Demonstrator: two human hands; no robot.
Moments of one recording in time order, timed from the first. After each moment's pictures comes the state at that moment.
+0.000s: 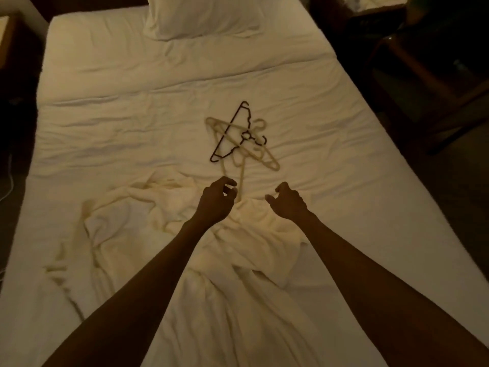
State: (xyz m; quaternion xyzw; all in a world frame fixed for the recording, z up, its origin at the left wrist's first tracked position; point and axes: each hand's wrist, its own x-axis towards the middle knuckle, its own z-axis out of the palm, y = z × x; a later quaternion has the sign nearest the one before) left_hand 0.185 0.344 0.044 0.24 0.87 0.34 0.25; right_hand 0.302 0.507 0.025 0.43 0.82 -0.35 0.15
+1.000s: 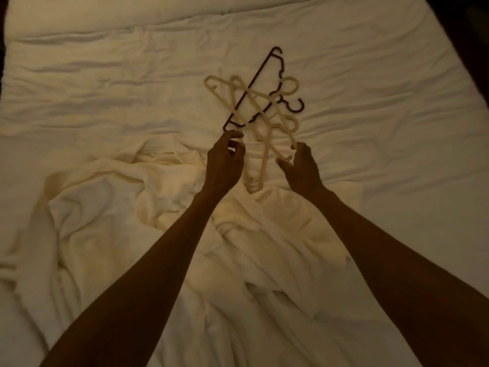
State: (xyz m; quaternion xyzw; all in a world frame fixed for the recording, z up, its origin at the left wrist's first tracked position) left_hand 0.096 0.391 -0.102 0.17 0.85 0.48 0.14; right_hand 0.203 0.554 -0.154 0.34 0.85 -0.39 -0.04
